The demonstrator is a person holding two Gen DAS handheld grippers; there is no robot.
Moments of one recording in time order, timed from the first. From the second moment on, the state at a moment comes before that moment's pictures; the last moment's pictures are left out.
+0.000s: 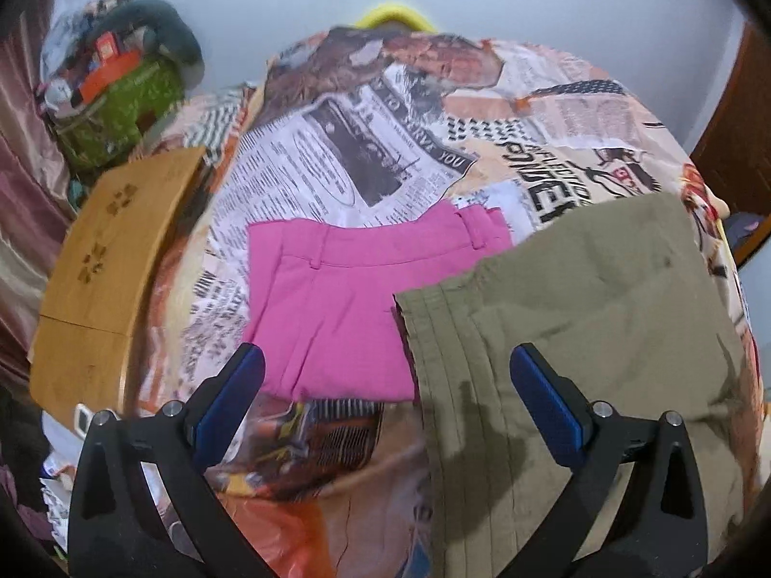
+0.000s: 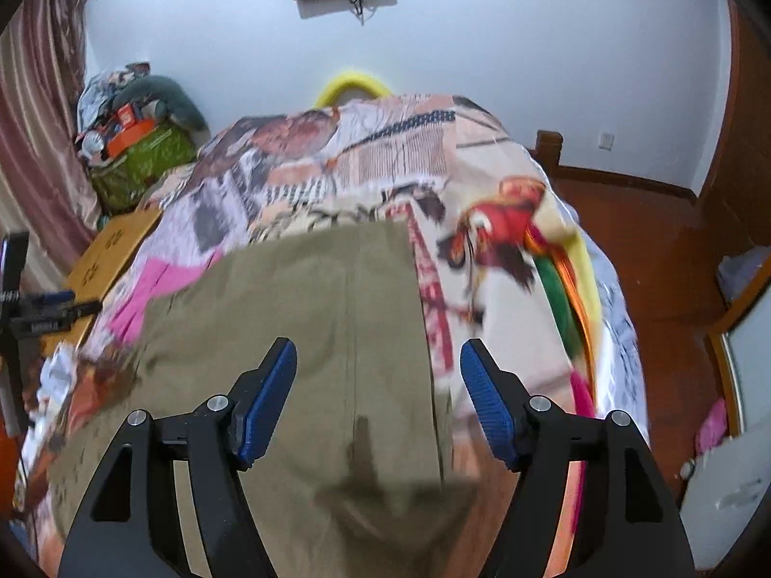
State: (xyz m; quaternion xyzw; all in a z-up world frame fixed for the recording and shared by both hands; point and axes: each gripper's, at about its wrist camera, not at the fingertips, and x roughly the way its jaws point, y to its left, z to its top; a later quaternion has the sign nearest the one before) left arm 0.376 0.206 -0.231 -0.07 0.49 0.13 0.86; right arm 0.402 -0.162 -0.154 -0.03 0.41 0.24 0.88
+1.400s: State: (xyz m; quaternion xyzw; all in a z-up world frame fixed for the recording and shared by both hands) left arm 0.419 0.179 -0.248 -0.06 0.49 0.11 0.86; right arm 0.486 -0.117 -0.165 0.00 0.38 0.25 0.89
